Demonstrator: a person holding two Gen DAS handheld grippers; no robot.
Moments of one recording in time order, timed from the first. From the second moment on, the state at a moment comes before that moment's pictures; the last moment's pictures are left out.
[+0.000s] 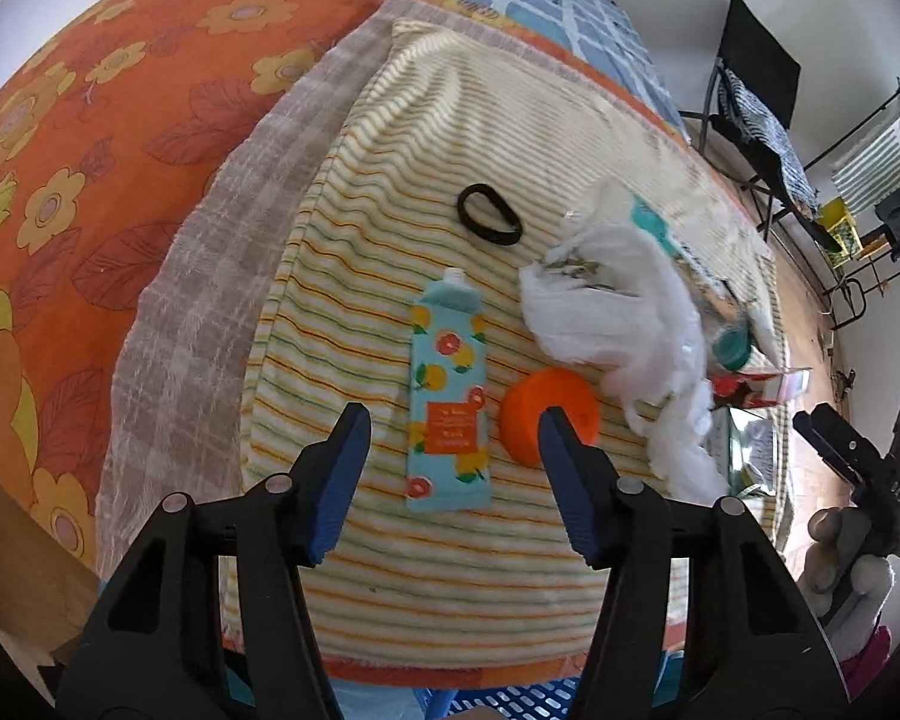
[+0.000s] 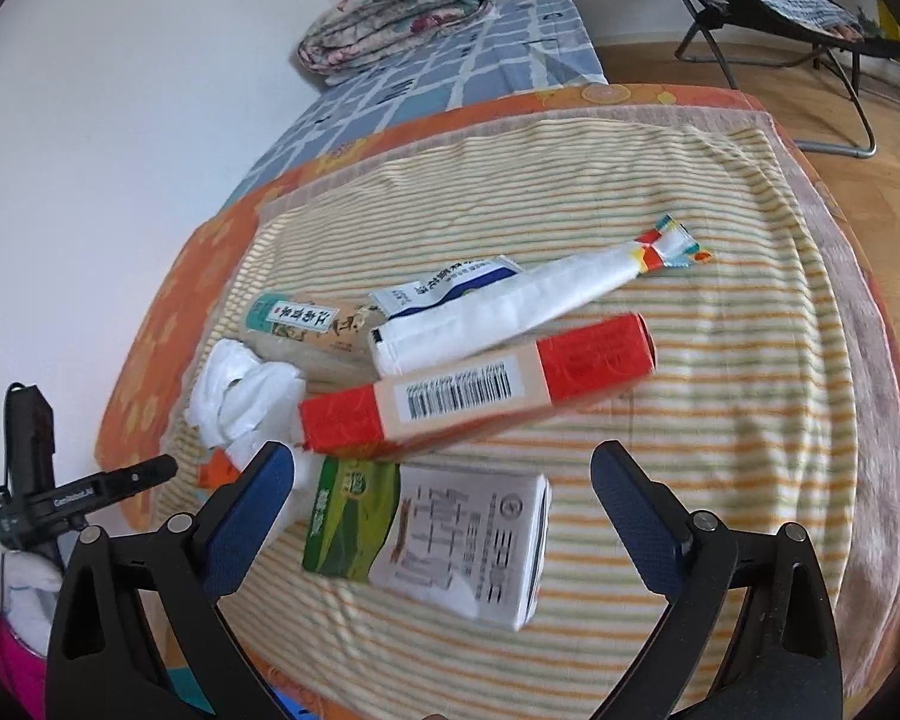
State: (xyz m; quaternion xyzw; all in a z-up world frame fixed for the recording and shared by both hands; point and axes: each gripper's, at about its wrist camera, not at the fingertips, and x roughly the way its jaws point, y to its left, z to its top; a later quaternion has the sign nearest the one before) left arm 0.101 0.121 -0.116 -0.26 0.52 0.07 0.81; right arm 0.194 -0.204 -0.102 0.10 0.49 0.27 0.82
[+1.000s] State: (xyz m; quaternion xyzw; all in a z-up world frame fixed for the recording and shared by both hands) left arm 0.150 0.093 -0.142 -0.16 0.54 0.07 0.82; right arm 0.129 -0.146 -0.127 -0.12 0.52 0.36 0.76
